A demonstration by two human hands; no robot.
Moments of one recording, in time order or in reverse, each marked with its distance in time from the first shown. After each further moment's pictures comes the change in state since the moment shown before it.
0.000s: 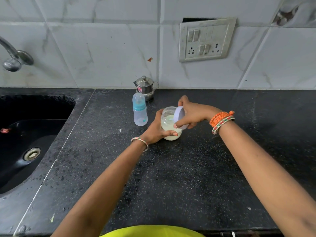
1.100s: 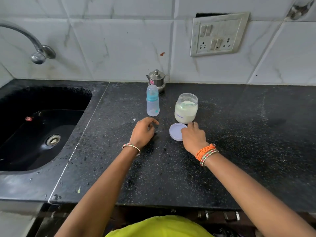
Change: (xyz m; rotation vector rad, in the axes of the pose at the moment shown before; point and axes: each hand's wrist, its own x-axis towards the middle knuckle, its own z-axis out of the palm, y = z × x) left_hand -0.092 -0.014 -0.039 0.377 0.360 -0.051; right_hand -0.036 -0.005 0.131 -0.730 0.258 0.155
